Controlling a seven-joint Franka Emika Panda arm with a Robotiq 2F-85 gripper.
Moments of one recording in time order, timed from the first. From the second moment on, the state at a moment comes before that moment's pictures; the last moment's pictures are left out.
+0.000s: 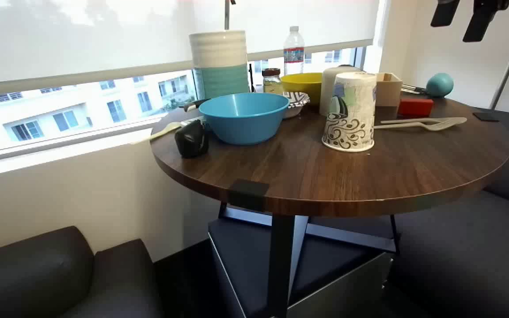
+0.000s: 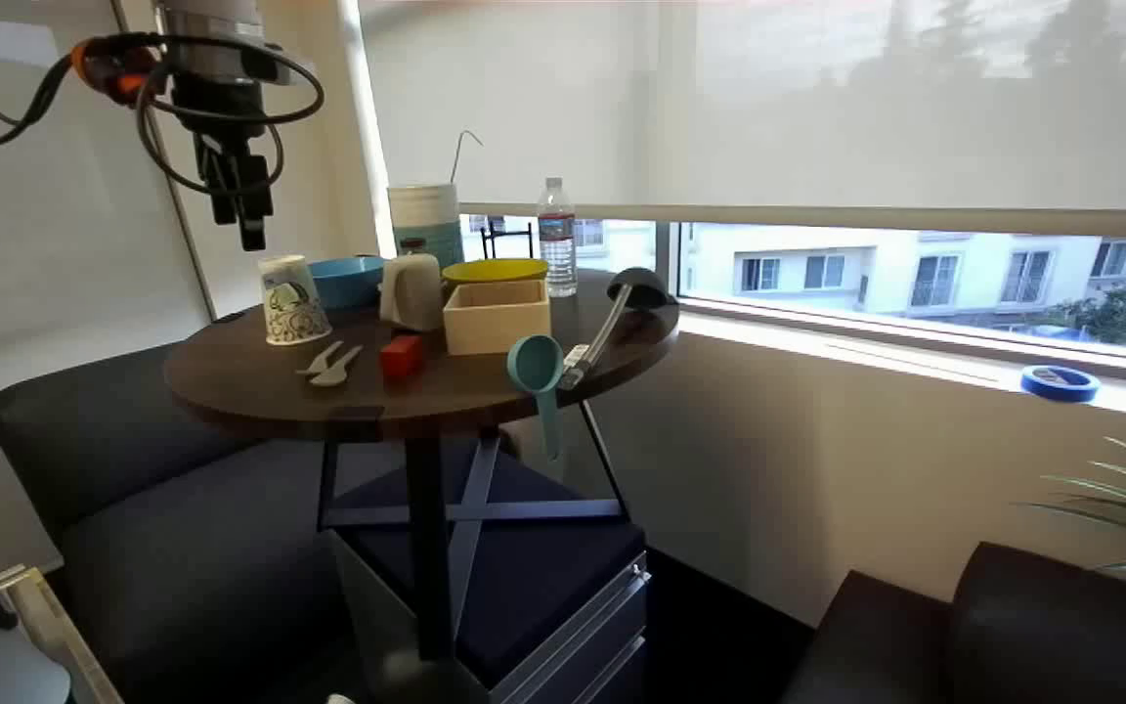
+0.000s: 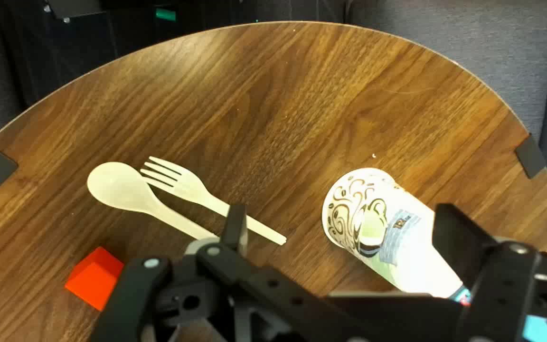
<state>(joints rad) 0.01 -0.68 -0.05 -2.44 0.21 1.76 0.10</state>
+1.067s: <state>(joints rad) 0.10 -0.58 0.13 -2.44 0.21 2.05 0.06</state>
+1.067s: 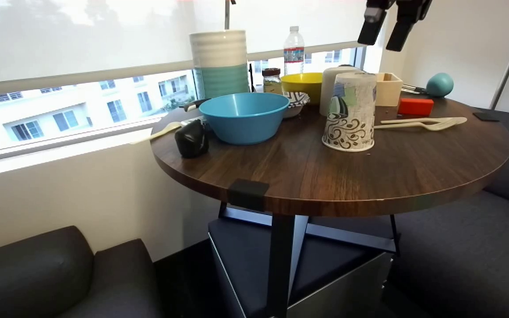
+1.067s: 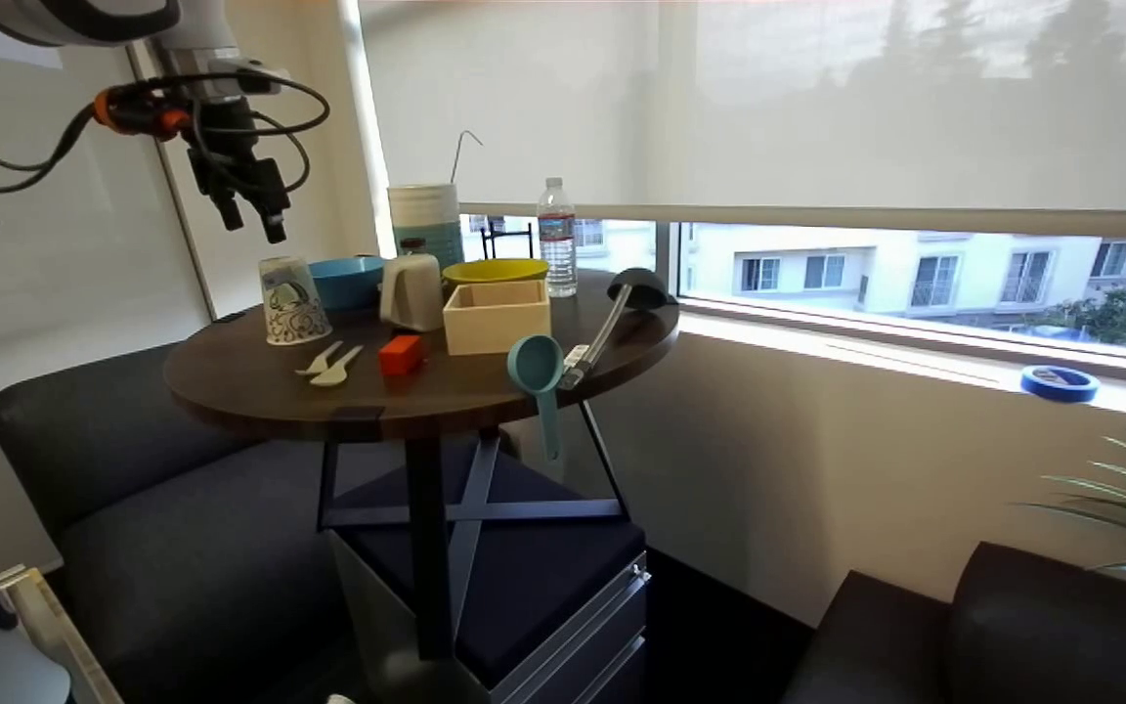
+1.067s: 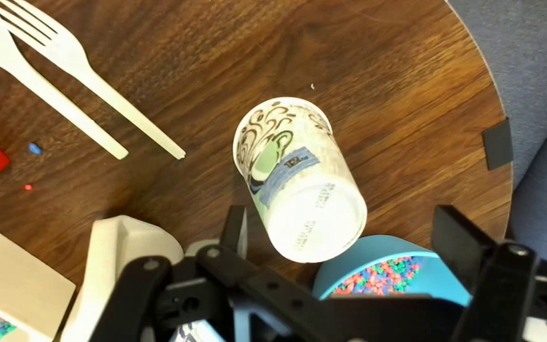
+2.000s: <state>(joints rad) 0.11 -0.44 0.14 -2.43 0.18 2.13 0.05</state>
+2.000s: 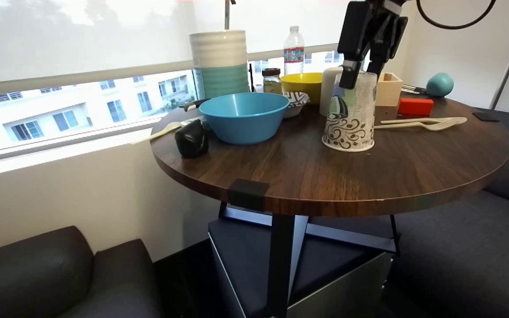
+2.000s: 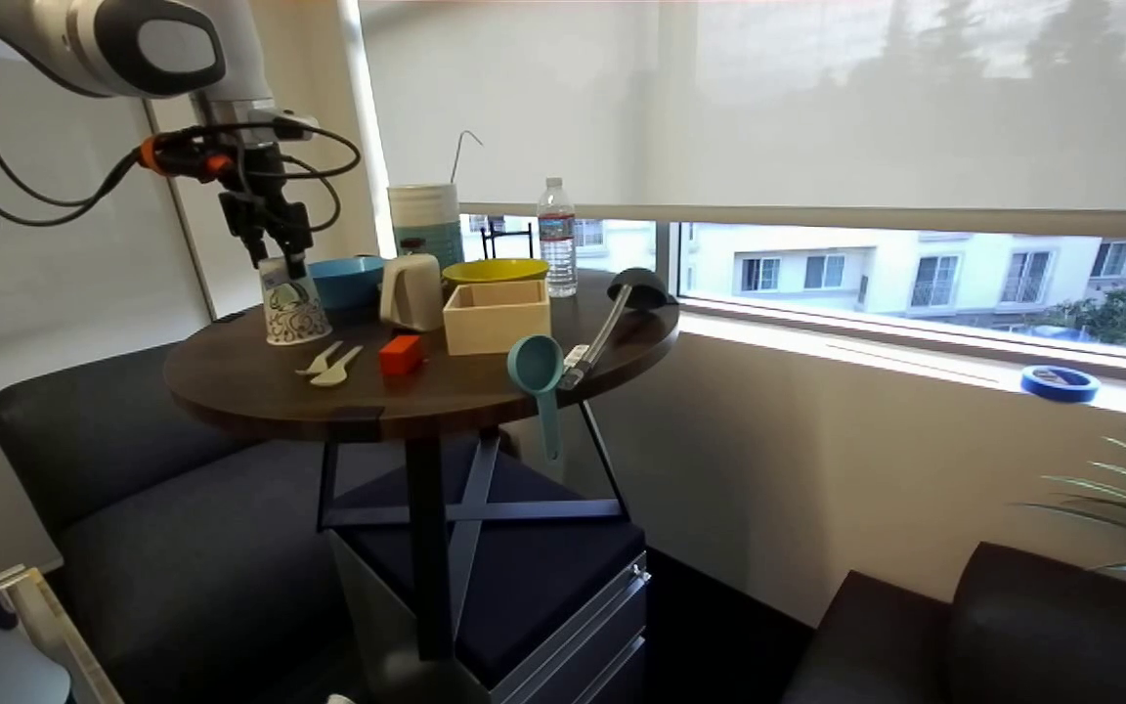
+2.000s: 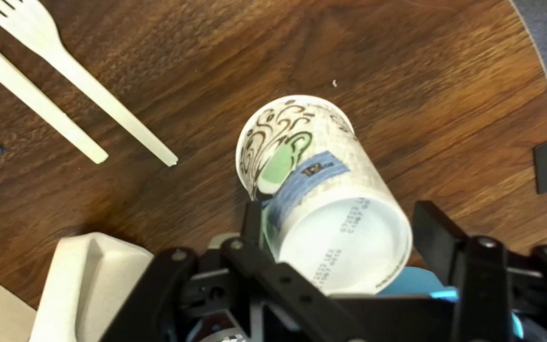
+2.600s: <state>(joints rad) 0.11 -0.44 0.14 -2.42 0.17 2.14 0.05</state>
